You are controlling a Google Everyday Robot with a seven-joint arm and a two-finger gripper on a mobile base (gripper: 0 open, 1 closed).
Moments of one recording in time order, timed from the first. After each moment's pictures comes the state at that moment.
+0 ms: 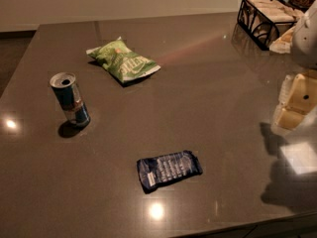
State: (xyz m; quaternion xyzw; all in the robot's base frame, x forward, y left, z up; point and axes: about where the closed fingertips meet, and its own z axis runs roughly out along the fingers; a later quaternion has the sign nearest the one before) arm 0.438 -0.217 0.976 -0.60 0.78 -0.03 0.16
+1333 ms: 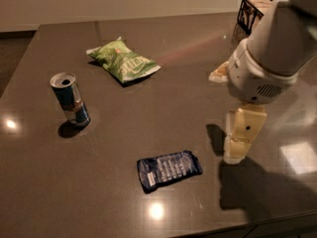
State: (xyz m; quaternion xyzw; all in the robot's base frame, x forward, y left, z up) arm 0.421 -0.127 0.924 -0.69 0.71 0.03 0.14
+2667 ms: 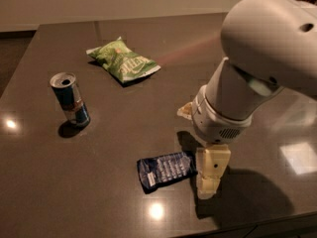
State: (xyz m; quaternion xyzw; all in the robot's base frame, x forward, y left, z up) arm 0.389 -0.072 0.856 -0.74 0.65 0.07 0.12
